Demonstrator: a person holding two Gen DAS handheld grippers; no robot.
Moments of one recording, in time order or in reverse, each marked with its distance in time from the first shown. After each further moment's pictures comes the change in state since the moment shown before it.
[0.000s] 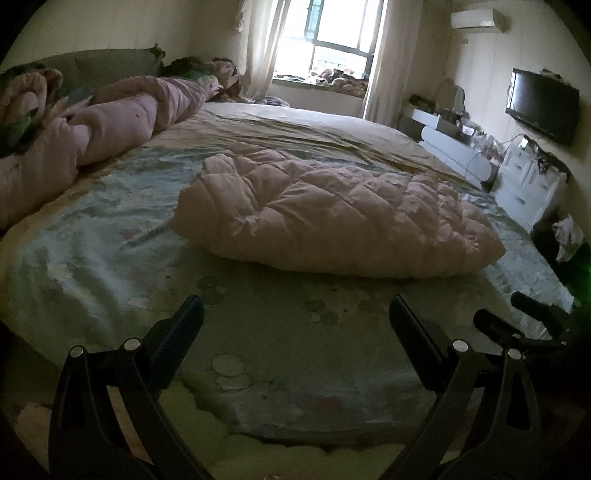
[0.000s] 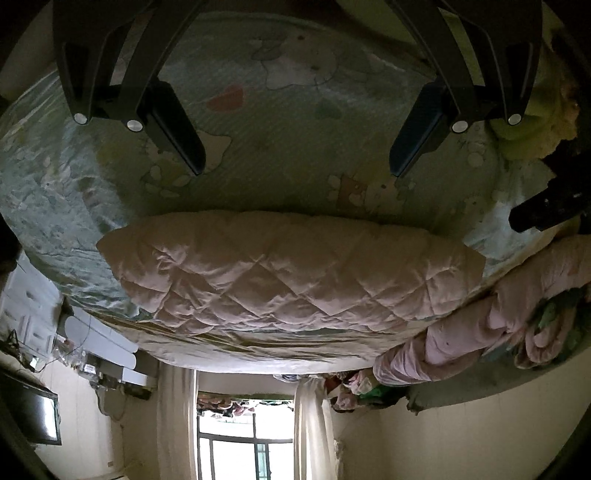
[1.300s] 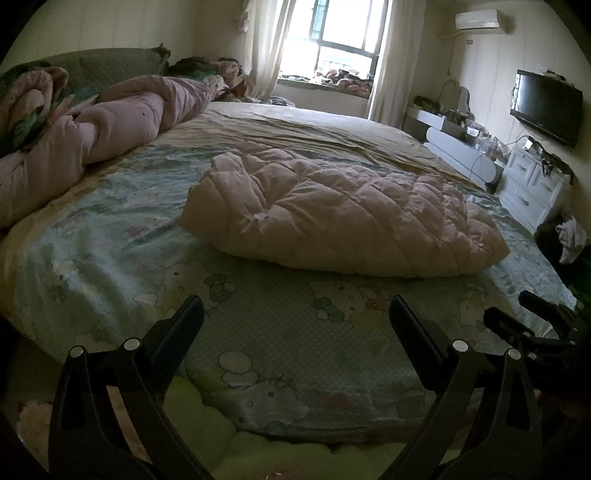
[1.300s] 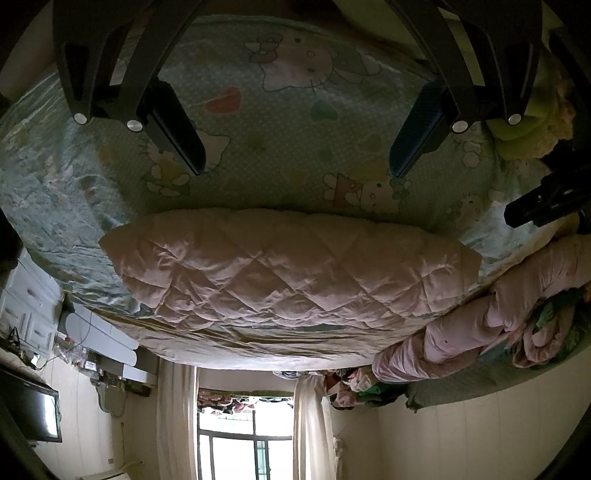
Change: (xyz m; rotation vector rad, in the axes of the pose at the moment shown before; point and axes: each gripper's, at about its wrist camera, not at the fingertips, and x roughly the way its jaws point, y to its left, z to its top) left arm -0.002 0.004 -0.003 -0.009 -0.001 0.012; right arm -0.002 0.004 0.001 -0.002 -0.009 -0.002
